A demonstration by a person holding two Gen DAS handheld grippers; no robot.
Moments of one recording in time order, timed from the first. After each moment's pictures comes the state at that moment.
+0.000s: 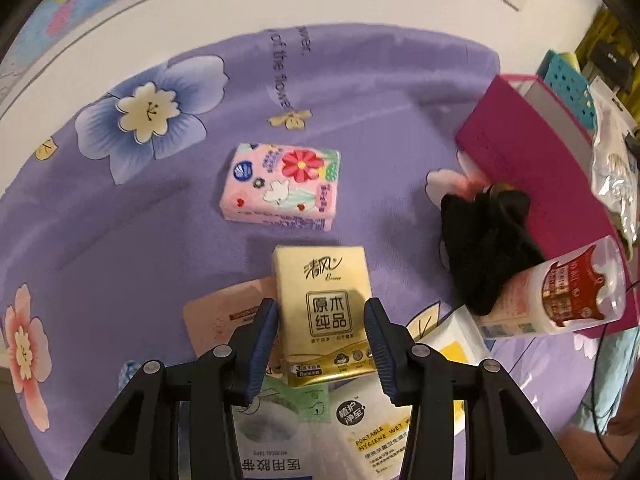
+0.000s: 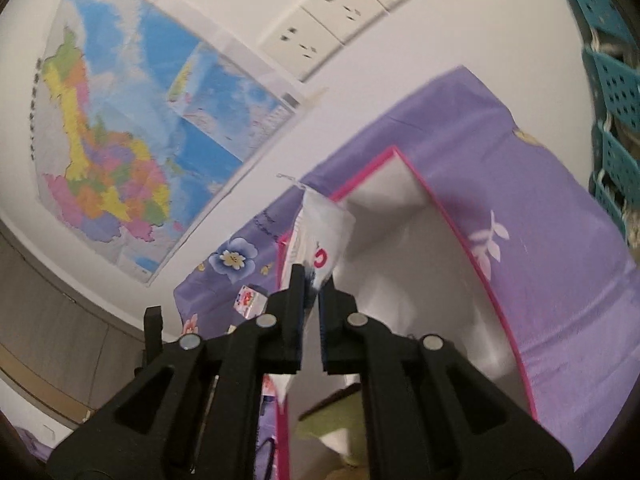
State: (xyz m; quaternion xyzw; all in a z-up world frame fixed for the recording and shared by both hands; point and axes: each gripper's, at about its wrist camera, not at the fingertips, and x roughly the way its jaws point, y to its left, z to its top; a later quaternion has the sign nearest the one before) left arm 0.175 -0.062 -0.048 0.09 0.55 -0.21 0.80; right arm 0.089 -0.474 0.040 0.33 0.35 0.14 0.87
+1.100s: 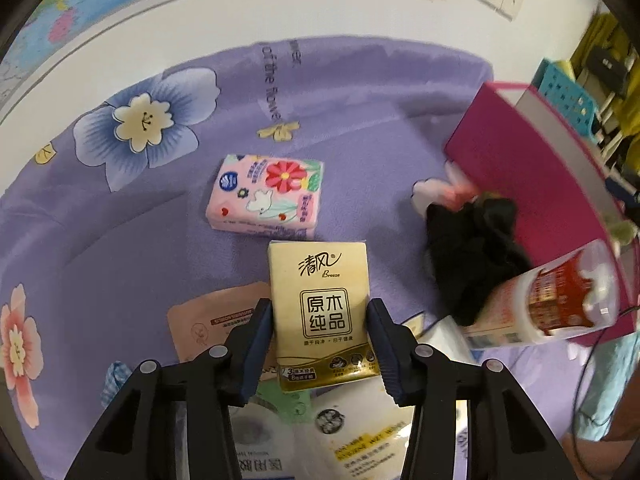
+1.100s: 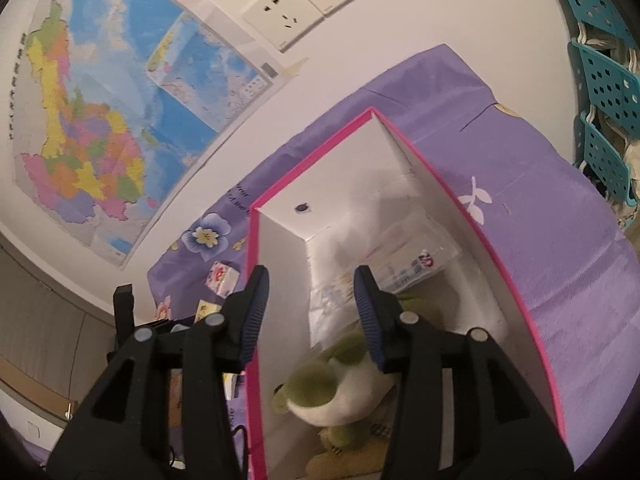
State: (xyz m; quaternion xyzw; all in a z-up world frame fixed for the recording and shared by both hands) left arm 0.162 -0.070 -0.042 0.06 0.52 -0.22 0.82; right arm 0.071 -0.458 0.022 0.30 0.38 0.12 0.87
